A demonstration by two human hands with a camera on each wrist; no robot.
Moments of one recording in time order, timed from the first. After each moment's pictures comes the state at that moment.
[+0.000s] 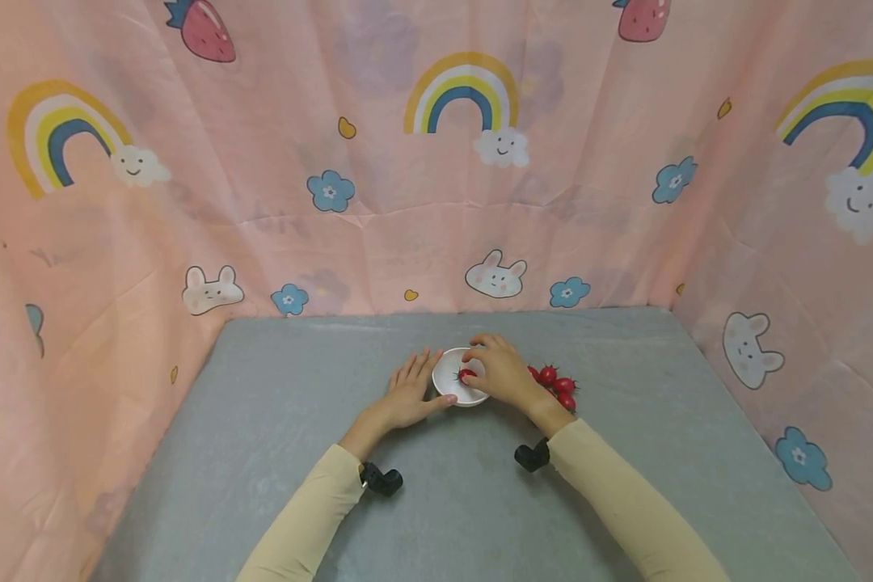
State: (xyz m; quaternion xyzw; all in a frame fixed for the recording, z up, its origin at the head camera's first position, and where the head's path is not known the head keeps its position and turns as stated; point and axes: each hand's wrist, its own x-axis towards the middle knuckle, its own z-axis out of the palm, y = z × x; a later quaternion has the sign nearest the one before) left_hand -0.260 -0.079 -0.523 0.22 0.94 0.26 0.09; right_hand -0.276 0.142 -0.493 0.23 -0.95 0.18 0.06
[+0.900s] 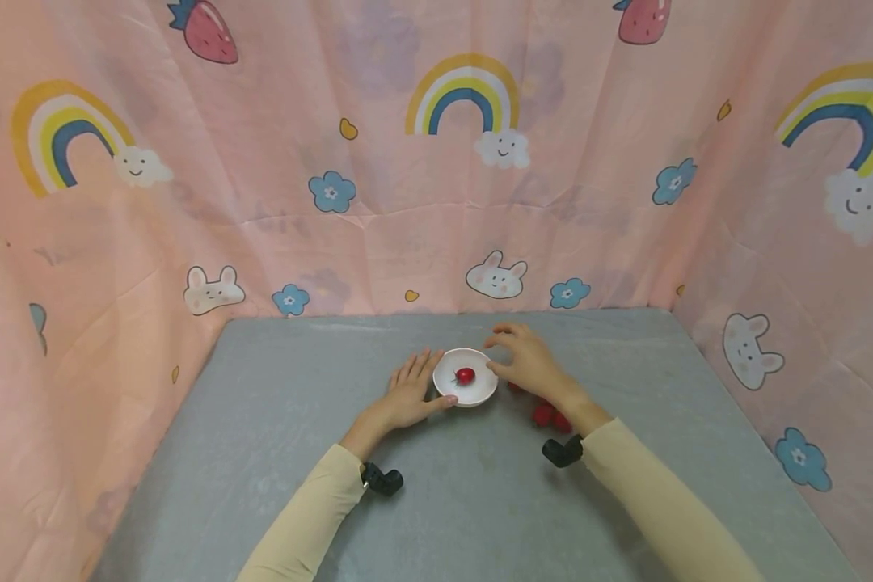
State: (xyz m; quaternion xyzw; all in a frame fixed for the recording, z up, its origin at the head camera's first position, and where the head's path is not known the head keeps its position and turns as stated) left_hand -0.260 -0.080 -0.522 0.23 0.94 0.25 0.09; right_hand -0.272 0.179 -0.467 0.23 -0.94 0.23 0.09
